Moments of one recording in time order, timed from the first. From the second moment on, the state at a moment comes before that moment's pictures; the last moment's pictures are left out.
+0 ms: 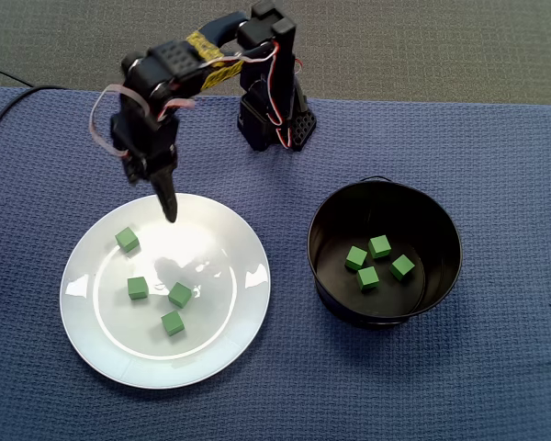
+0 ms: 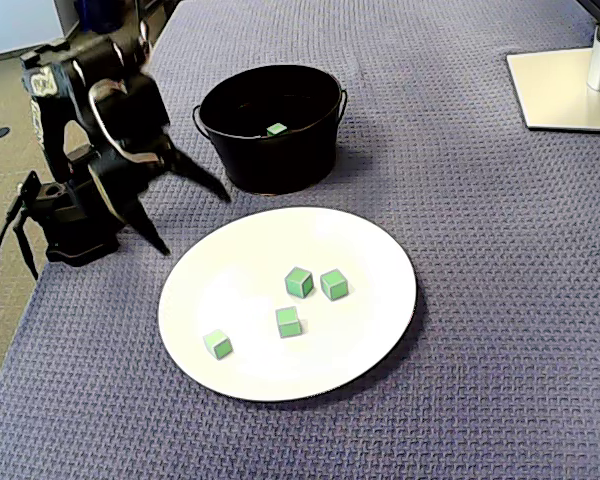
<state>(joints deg) 47.5 88.6 78.7 81.3 -80.9</state>
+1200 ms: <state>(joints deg) 52.2 65.7 87.6 50.0 -90.8</state>
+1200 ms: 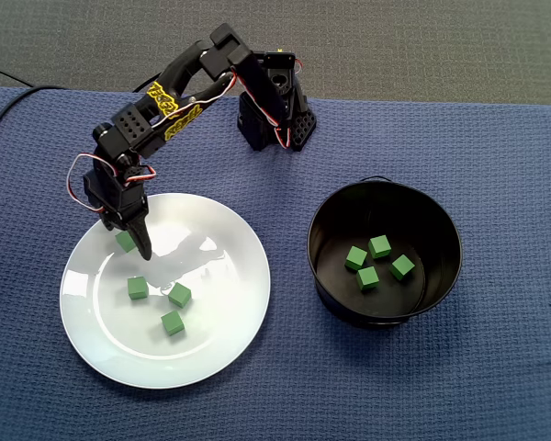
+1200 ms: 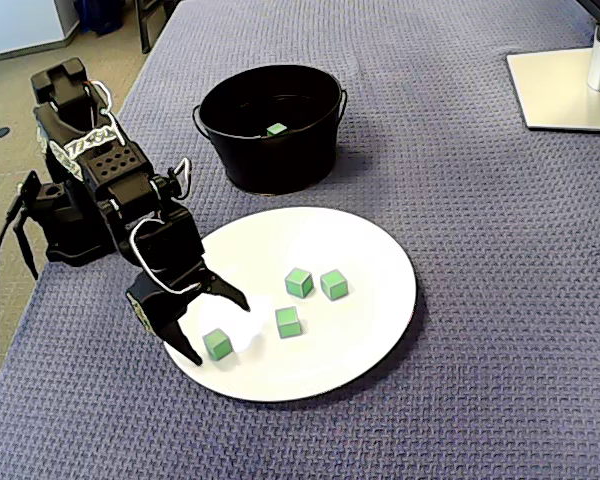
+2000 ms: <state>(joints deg) 52.1 67.9 94.7 42.2 -95.3</state>
